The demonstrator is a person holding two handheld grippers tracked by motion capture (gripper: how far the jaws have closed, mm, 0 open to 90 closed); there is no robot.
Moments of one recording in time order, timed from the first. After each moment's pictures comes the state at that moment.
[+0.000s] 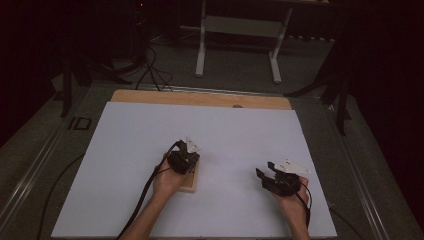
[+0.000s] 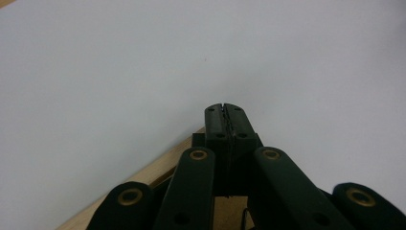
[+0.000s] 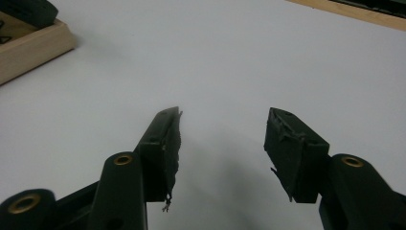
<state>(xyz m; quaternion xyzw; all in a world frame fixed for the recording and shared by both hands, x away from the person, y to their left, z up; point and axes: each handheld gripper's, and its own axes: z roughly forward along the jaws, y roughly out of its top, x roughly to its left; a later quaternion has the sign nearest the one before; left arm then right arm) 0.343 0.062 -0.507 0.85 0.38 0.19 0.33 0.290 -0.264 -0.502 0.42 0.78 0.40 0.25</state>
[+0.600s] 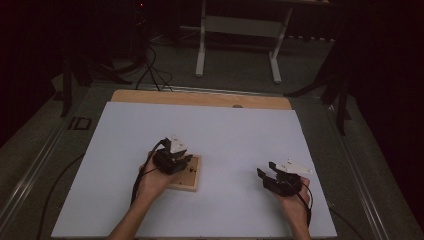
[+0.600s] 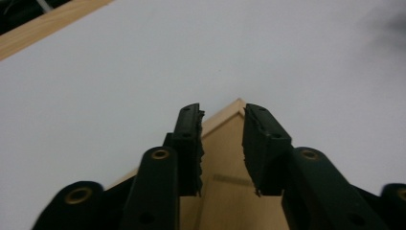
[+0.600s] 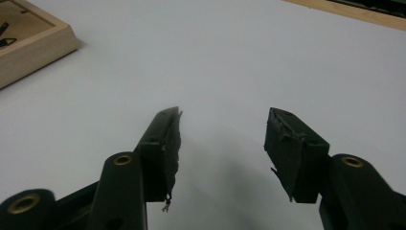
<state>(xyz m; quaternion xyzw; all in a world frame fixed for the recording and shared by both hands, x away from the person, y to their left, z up) 0.317 0.104 -0.473 0.83 0.37 0.20 0.36 0.289 -0.267 -0.502 0.42 0.77 0.40 0.25</state>
